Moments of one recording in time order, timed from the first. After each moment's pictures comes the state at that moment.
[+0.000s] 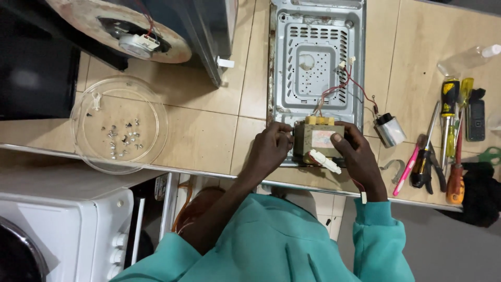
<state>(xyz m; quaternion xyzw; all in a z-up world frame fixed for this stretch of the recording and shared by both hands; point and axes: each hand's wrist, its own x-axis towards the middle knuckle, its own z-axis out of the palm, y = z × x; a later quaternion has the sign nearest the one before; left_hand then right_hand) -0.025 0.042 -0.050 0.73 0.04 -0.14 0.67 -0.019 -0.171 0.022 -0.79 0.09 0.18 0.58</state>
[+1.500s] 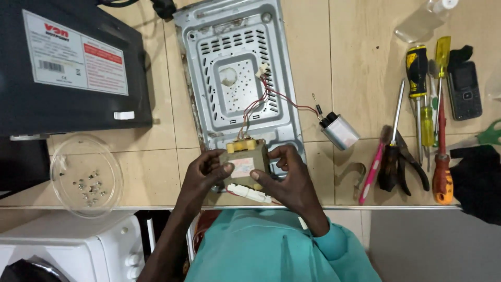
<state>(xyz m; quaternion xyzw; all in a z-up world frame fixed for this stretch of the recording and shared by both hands) 0.001 -0.002 0.017 0.69 0.26 -0.25 0.62 -0.016 -0.226 -0.026 -0.75 0.13 0.23 0.61</state>
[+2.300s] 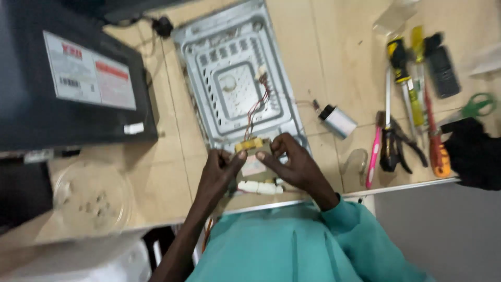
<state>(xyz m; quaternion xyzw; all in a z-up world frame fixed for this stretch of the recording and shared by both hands) 0.010 0.011 -0.013 0.78 0.21 -0.30 0.51 0.000 -0.210 -0.018 -0.78 0.05 0.16 0.60</state>
